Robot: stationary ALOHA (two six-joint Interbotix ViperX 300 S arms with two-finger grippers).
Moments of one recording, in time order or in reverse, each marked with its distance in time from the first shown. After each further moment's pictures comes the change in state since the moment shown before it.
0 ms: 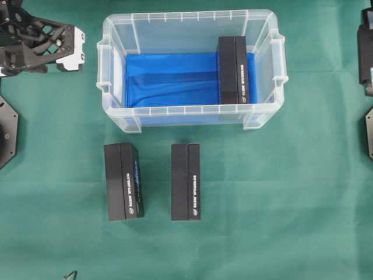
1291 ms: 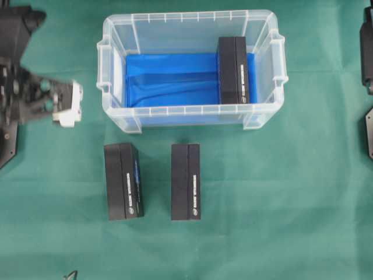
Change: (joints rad) left arm -0.261 -0.038 0.043 0.021 0.052 -0.239; right arm 0.000 -0.002 -0.006 0.000 0.000 0.002
